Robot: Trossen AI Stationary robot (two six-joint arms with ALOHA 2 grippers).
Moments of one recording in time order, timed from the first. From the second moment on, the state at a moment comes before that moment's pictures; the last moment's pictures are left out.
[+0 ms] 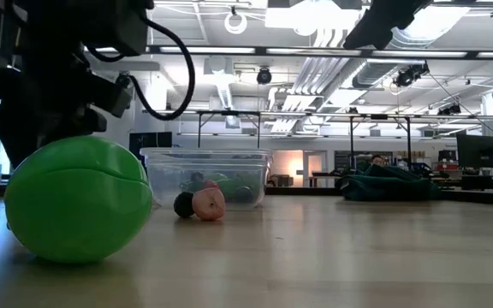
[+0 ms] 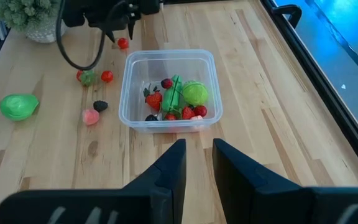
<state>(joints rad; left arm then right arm) -0.13 1.51 0.82 -0.90 -0.02 -0.34 -0.11 0.99 0.97 -0.60 0.01 0.00</state>
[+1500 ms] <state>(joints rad) -0.11 1.57 0.76 -0.82 0.02 -0.32 -0.11 0.99 0.97 -0.60 0.01 0.00</state>
